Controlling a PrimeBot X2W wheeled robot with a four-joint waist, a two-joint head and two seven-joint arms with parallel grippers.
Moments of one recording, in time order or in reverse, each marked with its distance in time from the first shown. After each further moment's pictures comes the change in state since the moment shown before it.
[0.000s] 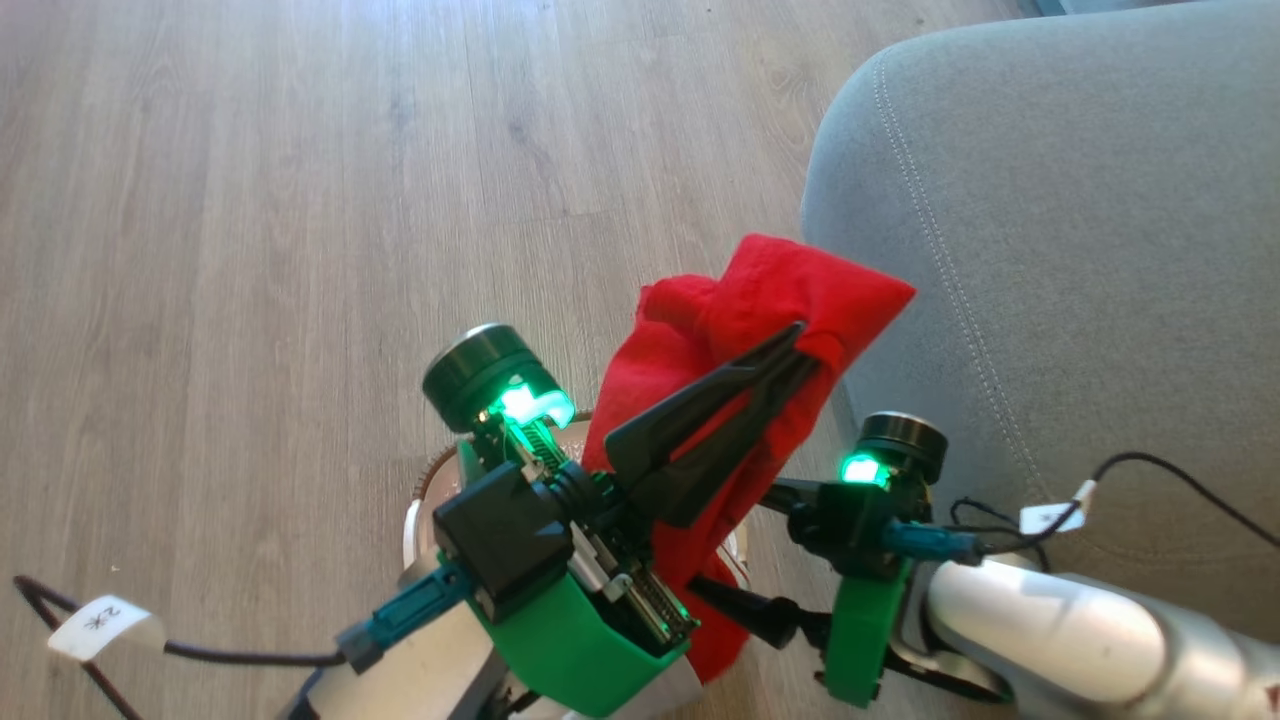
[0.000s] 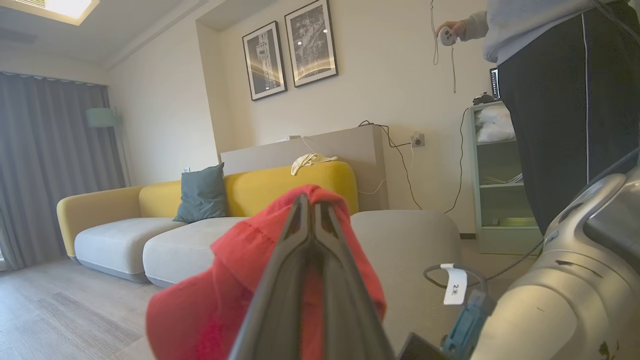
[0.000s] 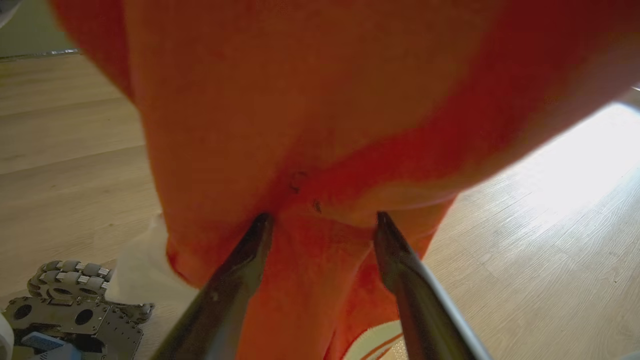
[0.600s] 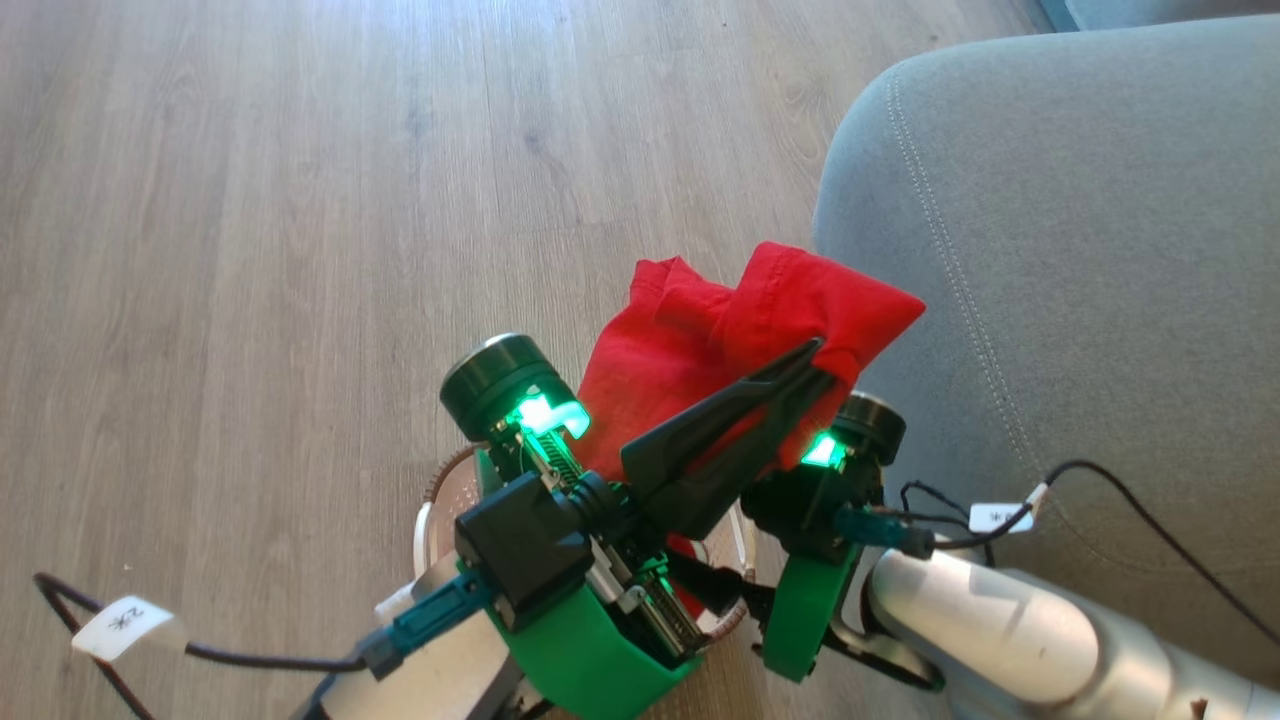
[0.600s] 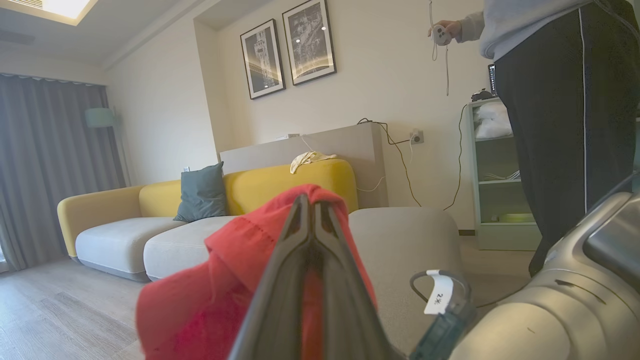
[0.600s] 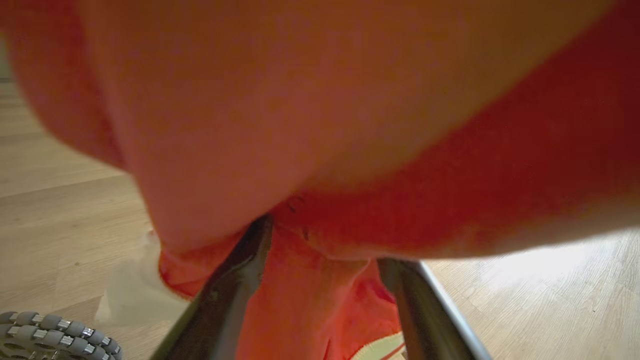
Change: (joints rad) left arm -0.005 0.000 -0.030 0.007 0.000 0.000 0.000; right arm 0.065 0.162 -0.162 0.096 -0.120 0.000 -0.002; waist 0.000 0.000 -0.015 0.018
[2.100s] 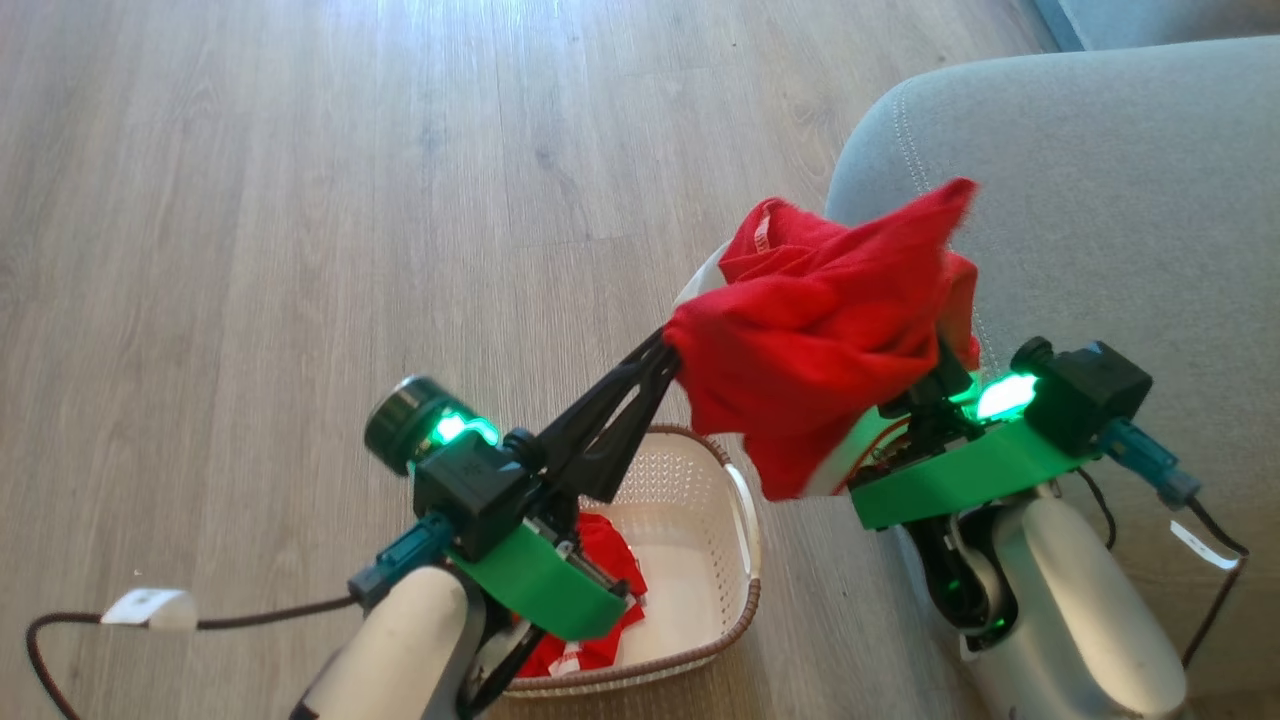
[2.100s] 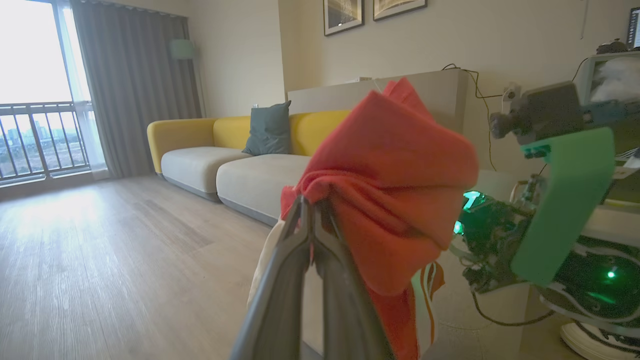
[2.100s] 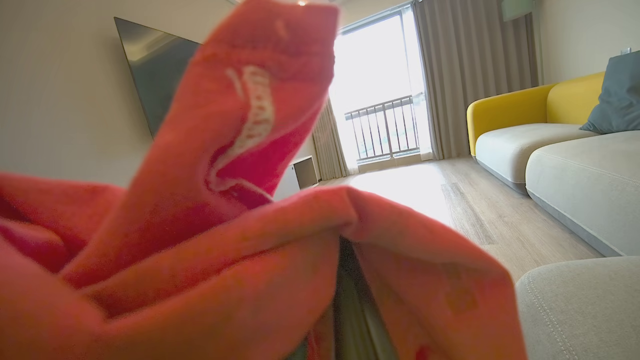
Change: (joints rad) left arm 0.098 -0.053 0.174 0.206 0.056 0.000 0.000; right arm 0.351 0.304 -0.844 -0.115 -0.090 0.000 0.000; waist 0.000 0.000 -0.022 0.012
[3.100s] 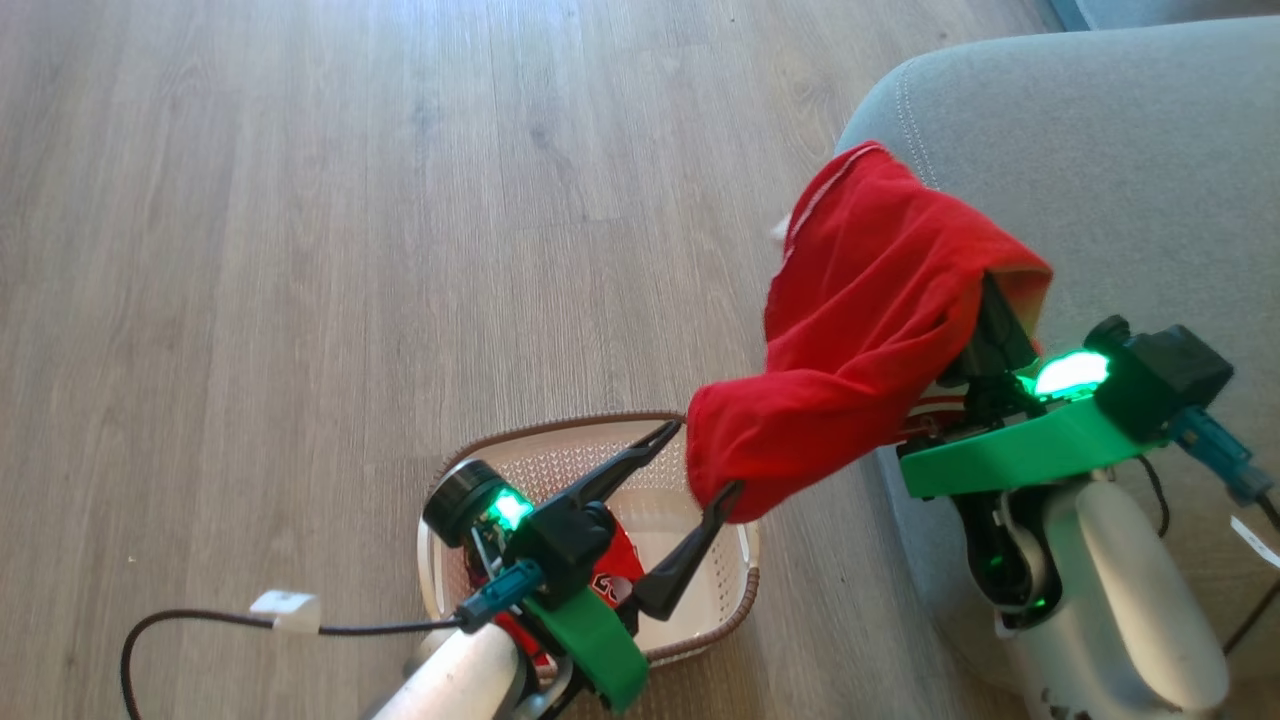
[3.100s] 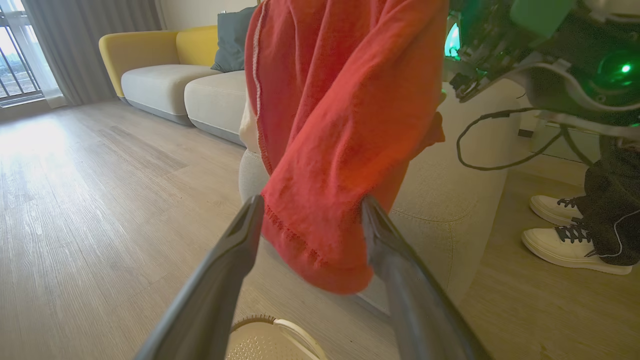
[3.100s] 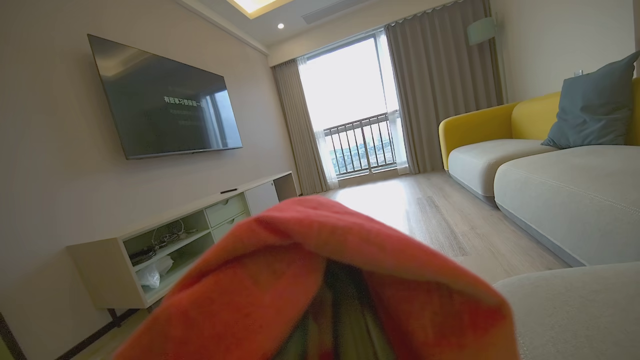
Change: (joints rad) left arm 0.024 -0.003 -0.114 0.237 0.060 0.000 0.001; right arm 0.001 0.002 -0.094 -0.050 -0.011 0.000 0.000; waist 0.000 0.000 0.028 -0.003
